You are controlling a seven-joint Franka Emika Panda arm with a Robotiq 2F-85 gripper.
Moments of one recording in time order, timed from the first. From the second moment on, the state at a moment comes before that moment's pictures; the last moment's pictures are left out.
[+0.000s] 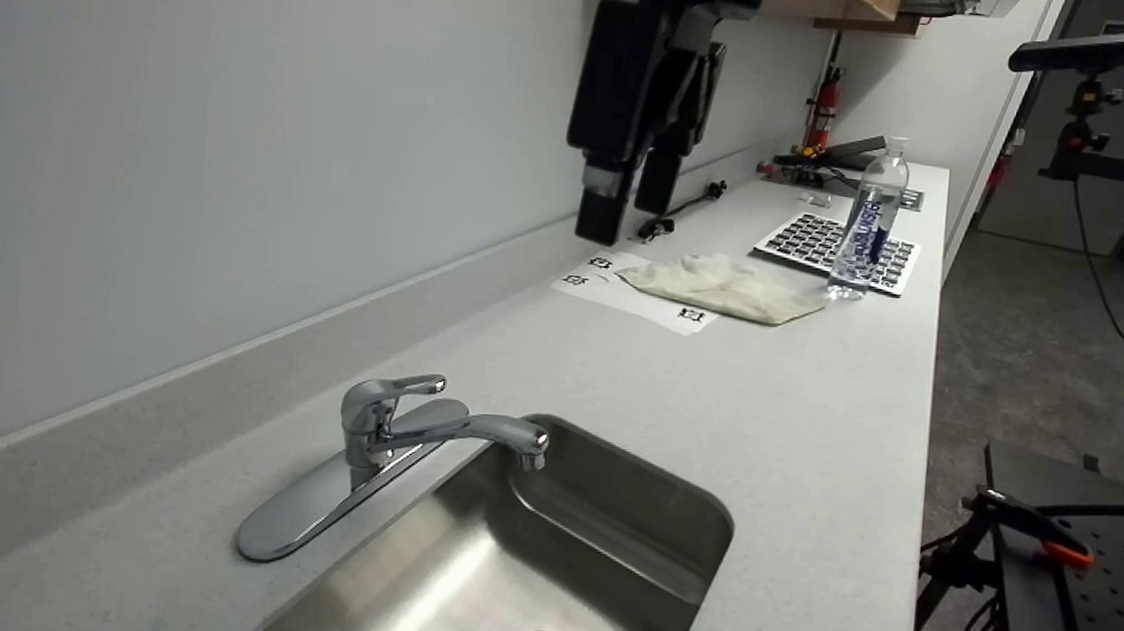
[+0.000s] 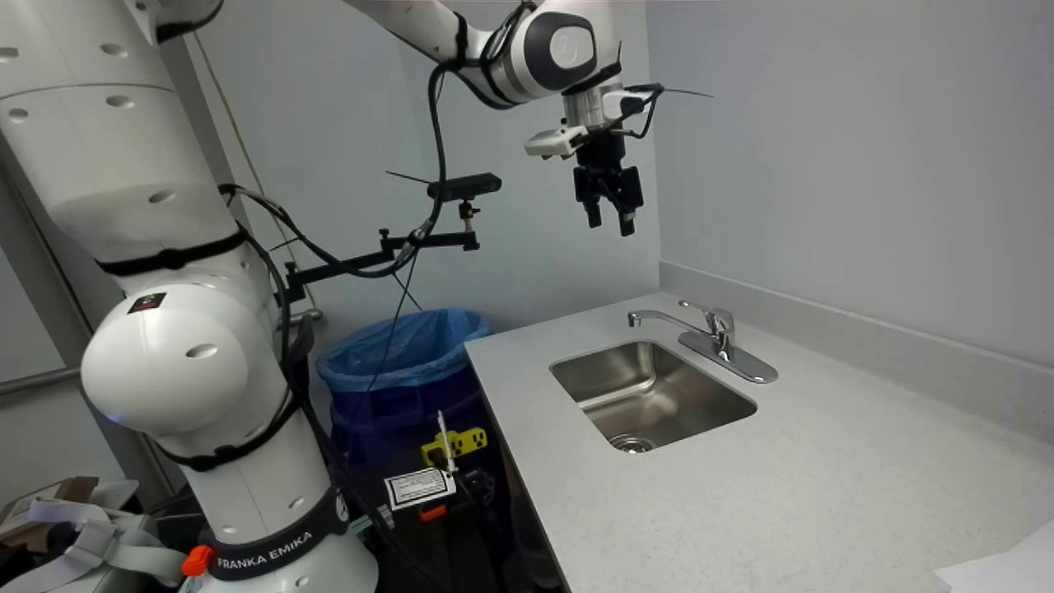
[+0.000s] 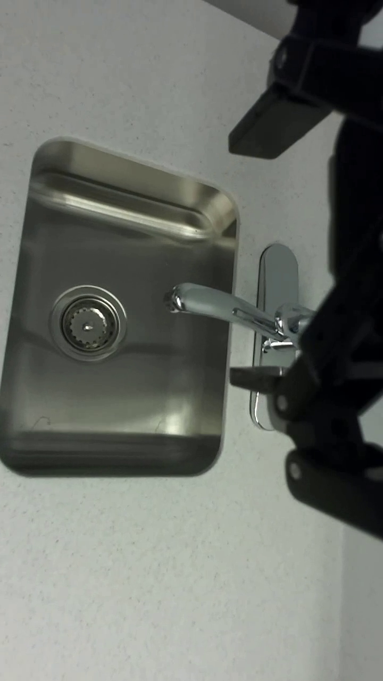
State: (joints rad) arm 0.14 -0.05 0.22 -2.06 0.06 2.14 0.22
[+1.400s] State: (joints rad) arm 0.25 0.29 0.21 -1.93 0.02 2.35 0.33
